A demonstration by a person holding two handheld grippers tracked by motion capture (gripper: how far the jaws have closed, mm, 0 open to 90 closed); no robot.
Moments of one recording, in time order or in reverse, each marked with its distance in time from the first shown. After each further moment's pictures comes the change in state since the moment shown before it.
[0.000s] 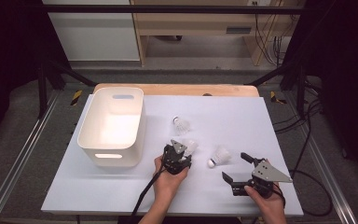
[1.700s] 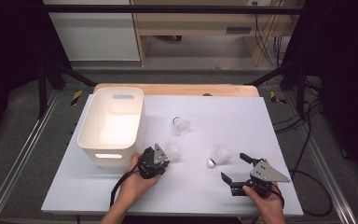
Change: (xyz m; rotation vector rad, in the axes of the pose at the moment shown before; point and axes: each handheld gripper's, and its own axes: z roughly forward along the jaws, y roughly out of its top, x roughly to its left) left arm 0.061 -0.028 -0.043 0.039 -0.058 0.364; right arm 0.002 -0.001 0.003 0.014 -0.002 -0.007
